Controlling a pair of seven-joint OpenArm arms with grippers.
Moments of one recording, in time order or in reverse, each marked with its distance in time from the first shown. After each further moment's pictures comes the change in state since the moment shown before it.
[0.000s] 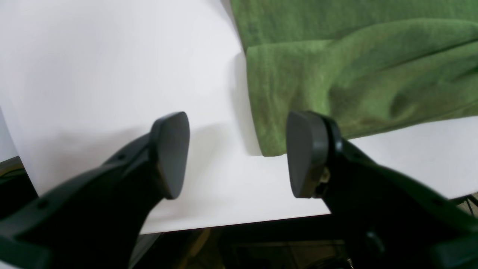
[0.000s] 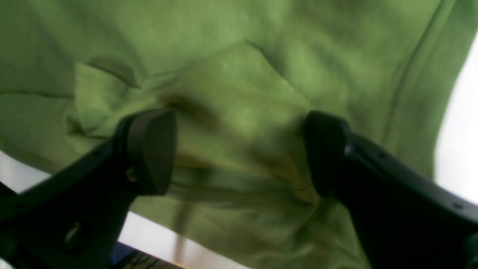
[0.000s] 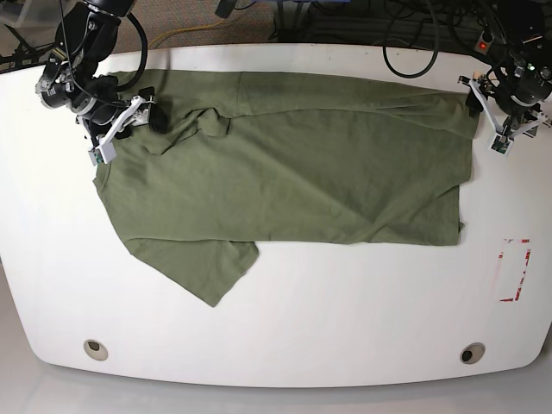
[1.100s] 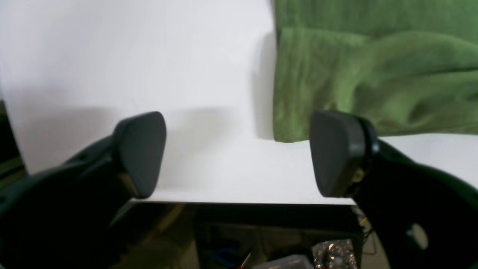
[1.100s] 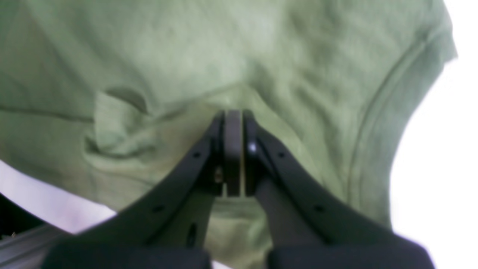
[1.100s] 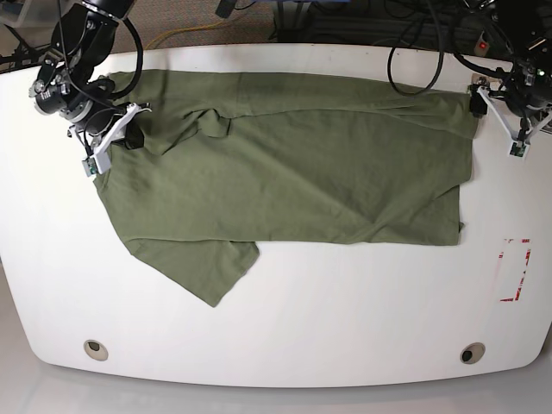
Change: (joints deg) left arm -6.3 4.3 -7.7 0.1 -3.5 0.0 12.4; right arm 0.7 0.2 0.1 5.9 -0.1 0.0 0.2
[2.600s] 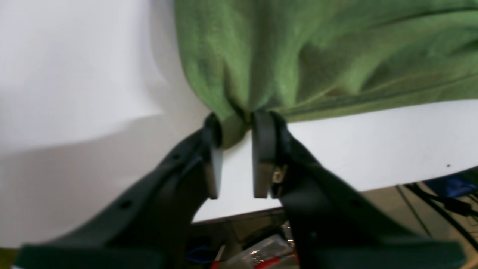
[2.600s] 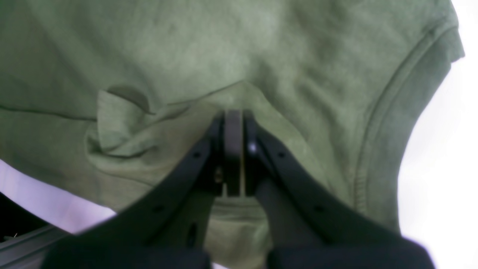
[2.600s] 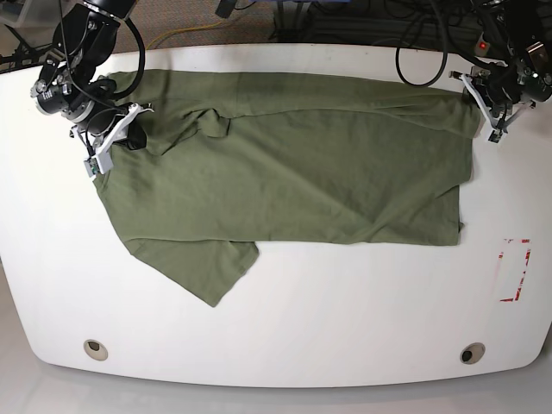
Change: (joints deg) left arm 3.1 -3.4 6.5 -10.7 -8.5 0.2 -0.8; right arm 0.0 -0.4 0.0 -0.2 0.2 0.0 0.2
